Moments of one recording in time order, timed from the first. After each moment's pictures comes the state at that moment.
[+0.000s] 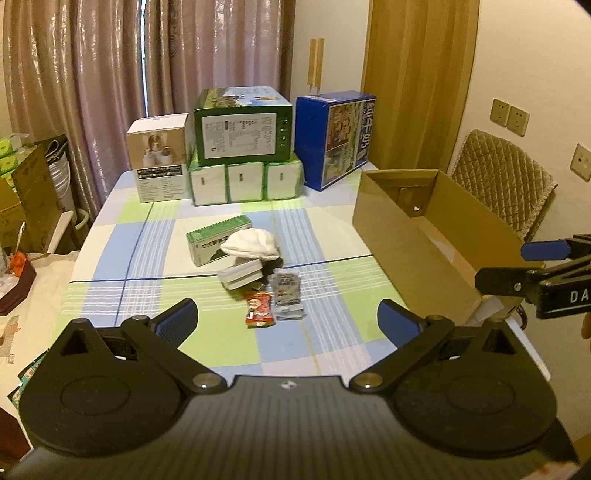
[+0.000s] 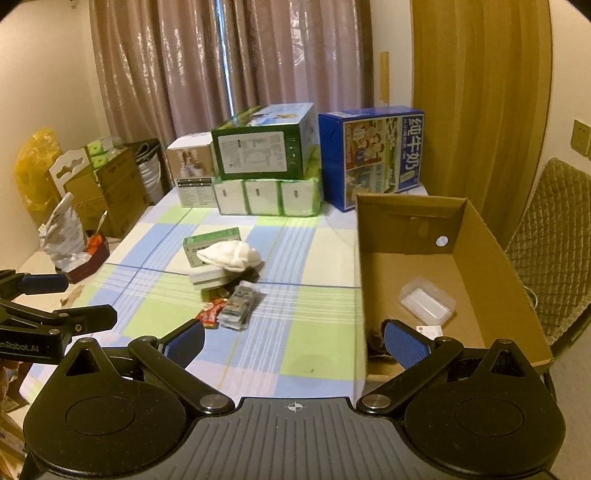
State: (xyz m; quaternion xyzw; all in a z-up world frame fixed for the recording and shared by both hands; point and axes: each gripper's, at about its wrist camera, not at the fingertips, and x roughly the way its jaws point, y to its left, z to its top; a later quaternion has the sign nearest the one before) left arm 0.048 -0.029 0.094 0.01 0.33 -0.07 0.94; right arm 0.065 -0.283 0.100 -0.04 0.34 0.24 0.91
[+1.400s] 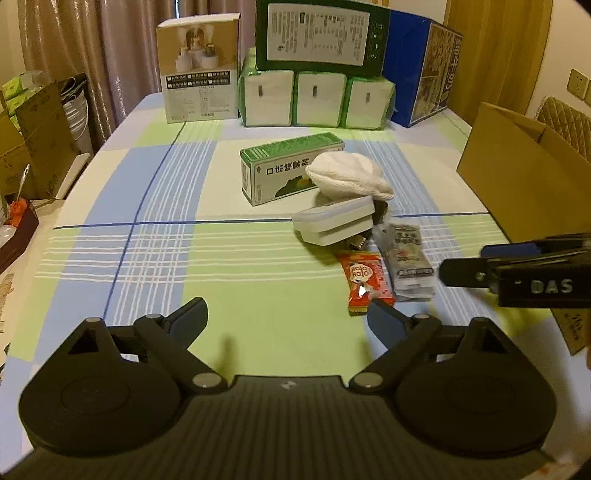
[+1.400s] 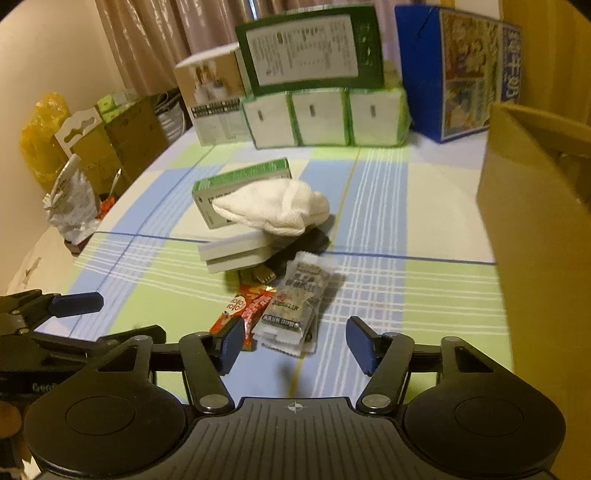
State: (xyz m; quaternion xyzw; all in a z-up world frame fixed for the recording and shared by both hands) left arm 0.174 0.044 -0.050 -0.01 0.40 -0.02 0.91; right arm 0.196 -0.151 -0.051 -0.02 0.42 0.29 0.86
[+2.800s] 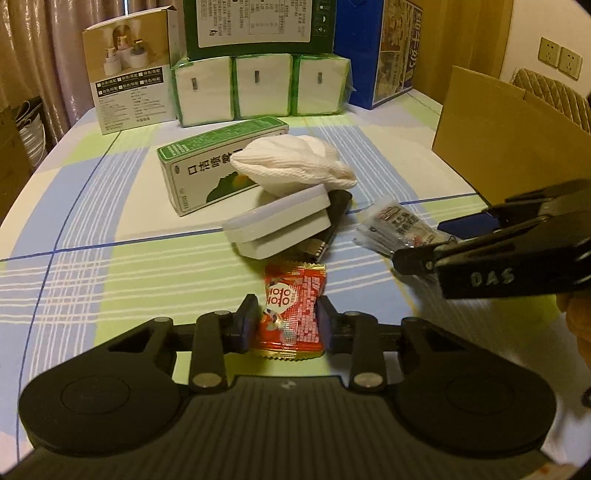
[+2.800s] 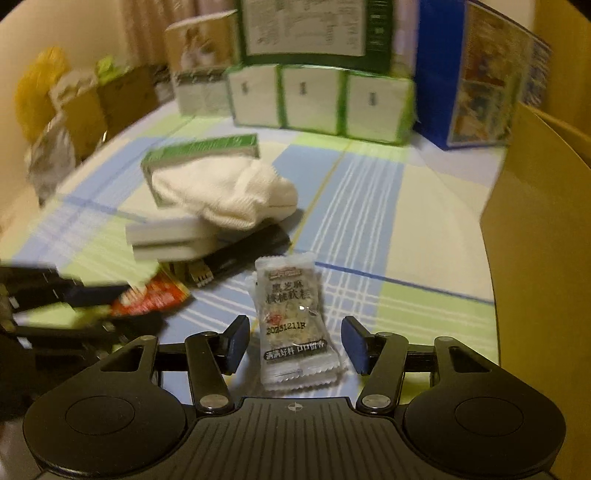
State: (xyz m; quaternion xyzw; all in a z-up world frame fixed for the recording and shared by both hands) left arm 0.216 0.007 -0.092 0.03 0.39 -0.08 0.92; right arm 0.240 -0.145 -0.092 -0.12 0.40 0.30 0.86
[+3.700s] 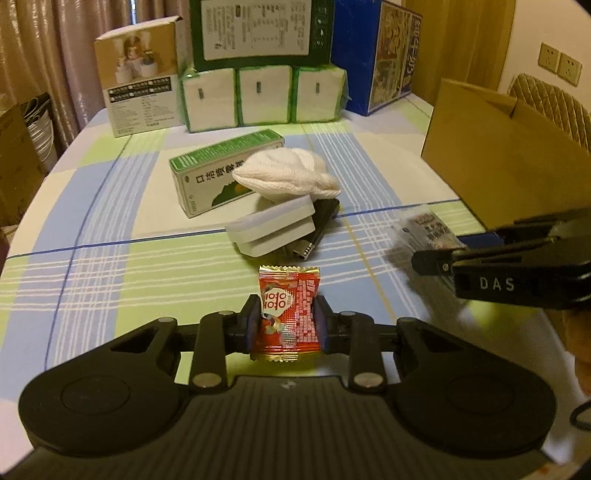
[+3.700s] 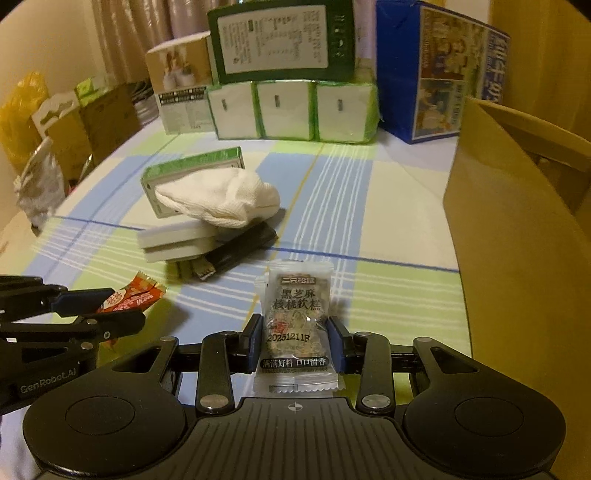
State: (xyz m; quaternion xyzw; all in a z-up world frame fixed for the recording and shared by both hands) left arm 0.190 0.001 -0.056 0.02 0.40 -0.07 0.91; right arm 0.207 -0.170 -0.061 -0.07 0.41 0.26 0.87
